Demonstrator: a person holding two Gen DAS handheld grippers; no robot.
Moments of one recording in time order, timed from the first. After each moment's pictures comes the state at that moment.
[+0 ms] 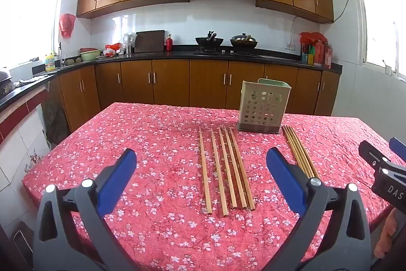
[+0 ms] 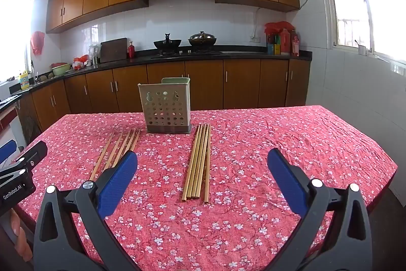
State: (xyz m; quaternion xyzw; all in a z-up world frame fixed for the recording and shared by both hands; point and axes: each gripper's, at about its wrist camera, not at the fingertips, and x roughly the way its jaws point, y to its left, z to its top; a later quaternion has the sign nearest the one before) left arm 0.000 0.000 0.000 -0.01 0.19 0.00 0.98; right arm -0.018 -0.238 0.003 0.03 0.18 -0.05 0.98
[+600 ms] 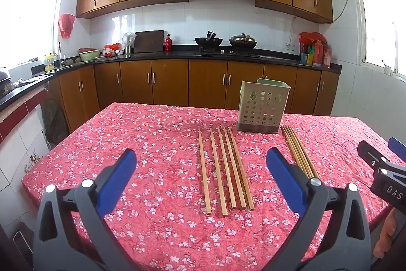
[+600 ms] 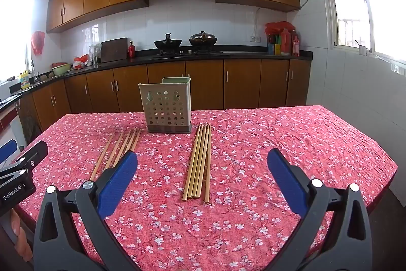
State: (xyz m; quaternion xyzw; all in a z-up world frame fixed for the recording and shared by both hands) left arm 0.001 -0.001 0.000 -0.01 0.19 0.00 0.98; right arm -0.017 -0.237 0.002 0.03 0.18 -0.05 0.98
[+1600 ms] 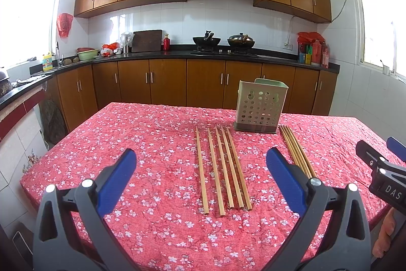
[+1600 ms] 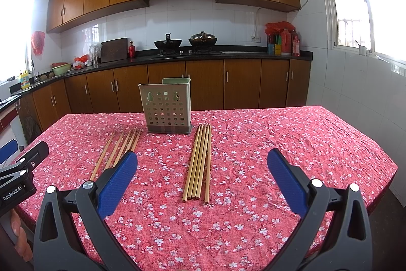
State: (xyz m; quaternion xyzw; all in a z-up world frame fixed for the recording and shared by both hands) left arm 0.002 -0.009 -0.002 -0.01 0.19 0.00 0.98; right arm -0.017 -0.238 0.003 0.03 0.18 -0.05 0.98
